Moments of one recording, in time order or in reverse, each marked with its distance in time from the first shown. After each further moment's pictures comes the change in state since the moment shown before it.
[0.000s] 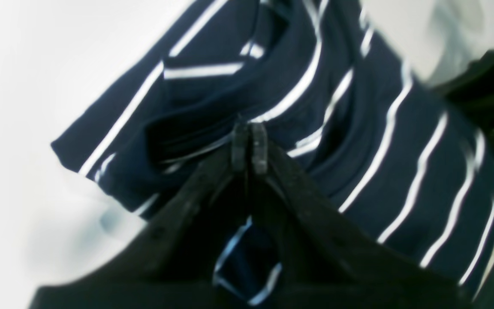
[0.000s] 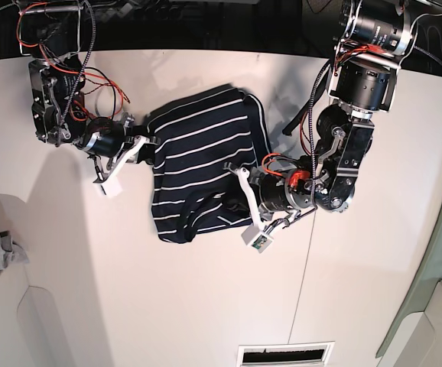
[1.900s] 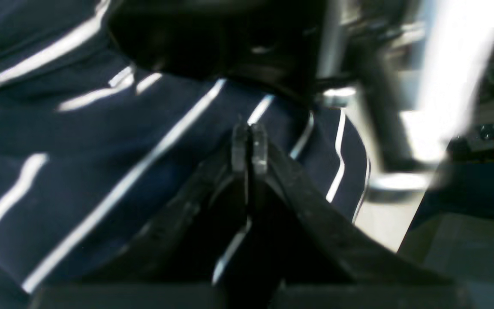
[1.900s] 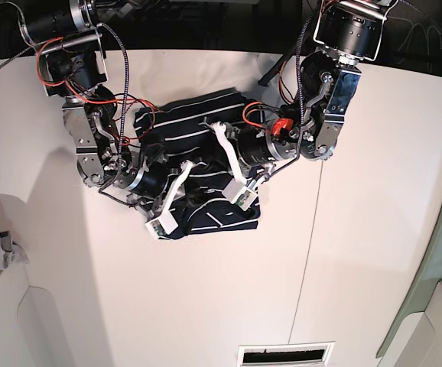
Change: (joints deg) left arm 13.0 2.8 0.9 9.6 -6.5 -0.2 -1.4; right arm 10.4 -3.8 -14.2 -7.2 -26.1 0.7 26.0
